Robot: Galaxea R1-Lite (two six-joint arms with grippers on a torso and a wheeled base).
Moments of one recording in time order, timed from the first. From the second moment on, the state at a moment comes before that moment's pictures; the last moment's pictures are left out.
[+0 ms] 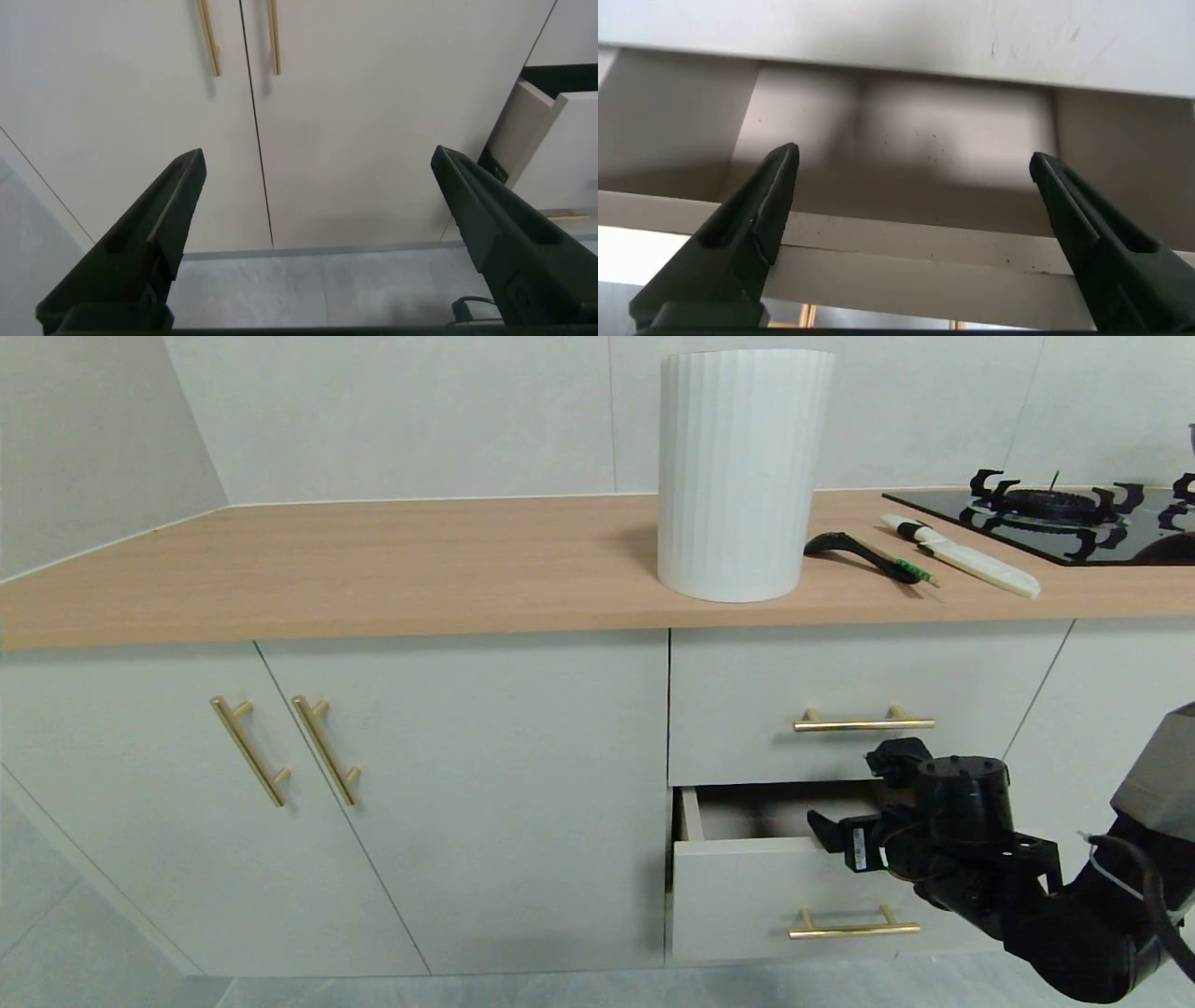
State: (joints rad) left arm -0.01 0.00 0.00 0.00 -0.01 0.01; right arm 0.37 2.07 -0.50 -1.05 -0.24 0.09
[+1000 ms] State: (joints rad) left arm -0.01 0.00 0.00 0.00 -0.01 0.01; right arm 0.39 1.82 -0.51 -0.44 -0.12 0.02
